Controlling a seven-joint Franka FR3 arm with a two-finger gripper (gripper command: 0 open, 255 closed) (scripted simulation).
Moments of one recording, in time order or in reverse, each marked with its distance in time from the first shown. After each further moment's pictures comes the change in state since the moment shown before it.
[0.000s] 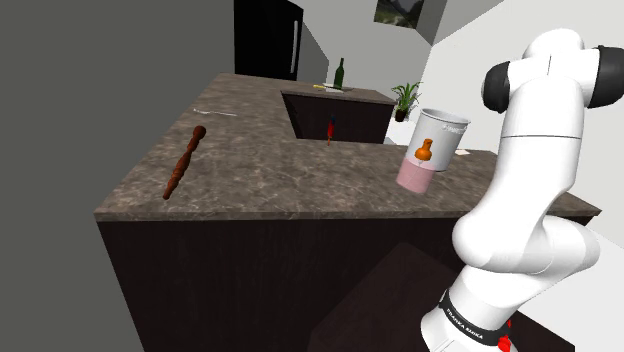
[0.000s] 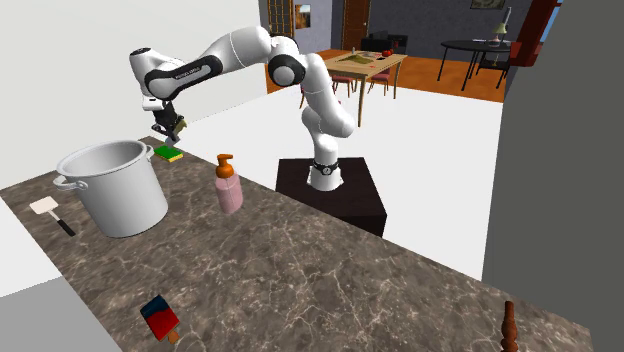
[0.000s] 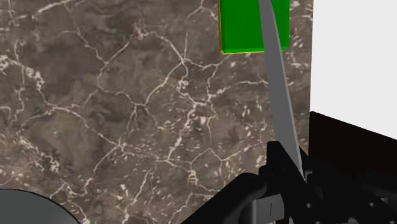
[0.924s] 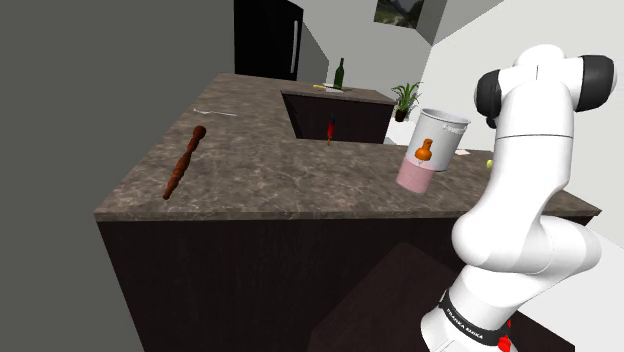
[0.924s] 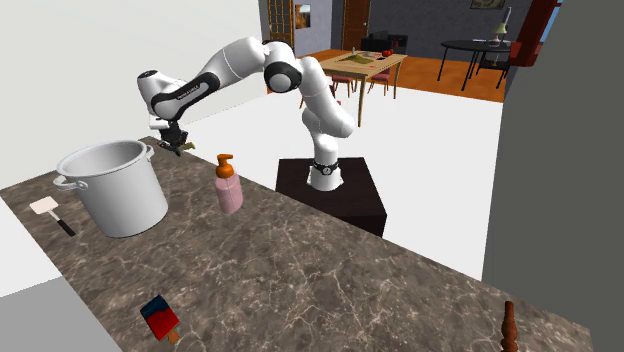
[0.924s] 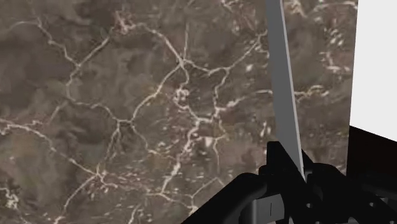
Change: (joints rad) arm -0.027 0.073 0.041 -0.094 0.060 0.150 -0.029
